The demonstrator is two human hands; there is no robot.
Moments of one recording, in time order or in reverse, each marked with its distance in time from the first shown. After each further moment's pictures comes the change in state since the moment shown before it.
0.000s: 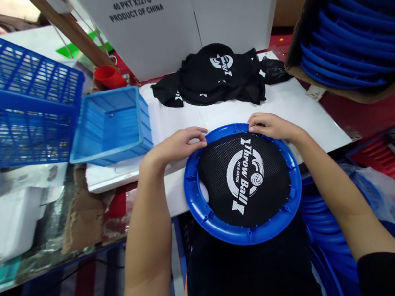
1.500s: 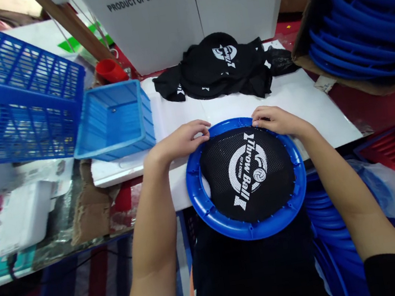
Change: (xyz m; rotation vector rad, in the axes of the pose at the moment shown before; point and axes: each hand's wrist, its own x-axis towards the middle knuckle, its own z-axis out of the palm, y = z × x) left_hand 0.002 0.002 0.005 0.052 0.051 0.052; right_hand 0.001 0.000 0.002 0.018 0.023 0.021
